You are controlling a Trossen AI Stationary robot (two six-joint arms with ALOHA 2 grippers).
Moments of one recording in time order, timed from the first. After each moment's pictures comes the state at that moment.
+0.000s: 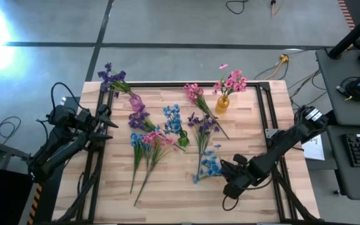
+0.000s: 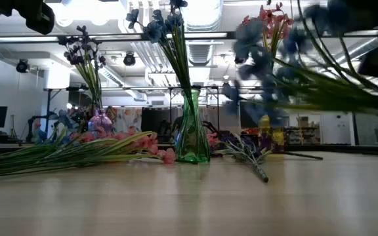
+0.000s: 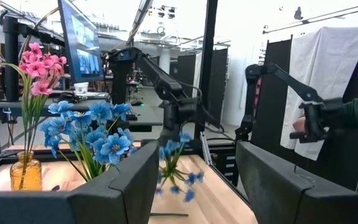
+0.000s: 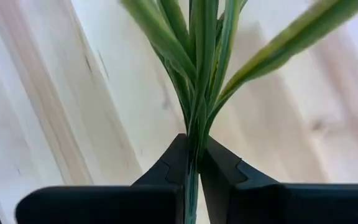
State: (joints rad) left arm 0.71 0.00 0.38 -0.11 1.00 -0.30; right arm 0.67 1.56 0.98 -0.68 0.24 1.07
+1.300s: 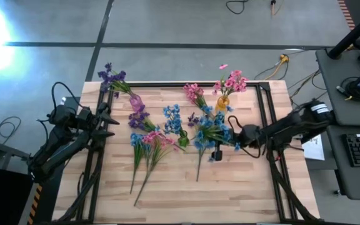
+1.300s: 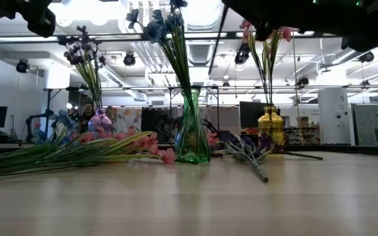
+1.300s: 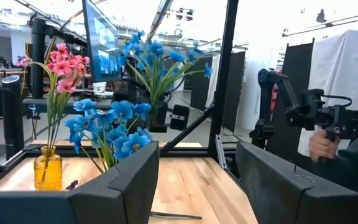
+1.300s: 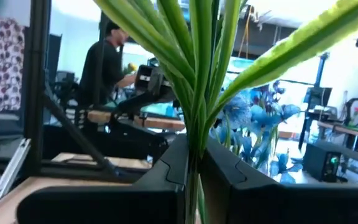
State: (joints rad) left arm 0.71 0.00 0.38 -0.14 0.92 -0.29; right arm 0.19 1.48 0.49 1.29 0.24 -0.22
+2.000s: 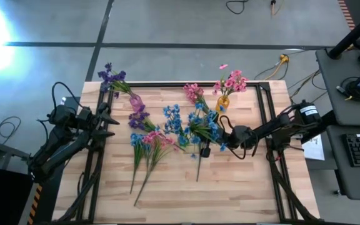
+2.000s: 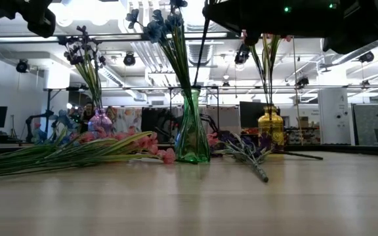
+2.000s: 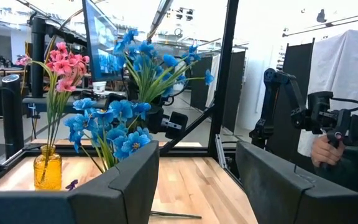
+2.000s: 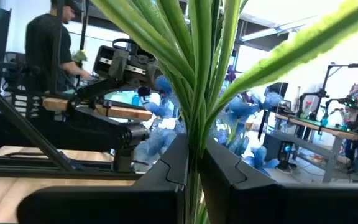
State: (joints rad) left arm 0.71 0.00 0.38 -0.14 0.92 -0.29; right arm 0.16 1.61 0.60 1.29 0.37 -0.29
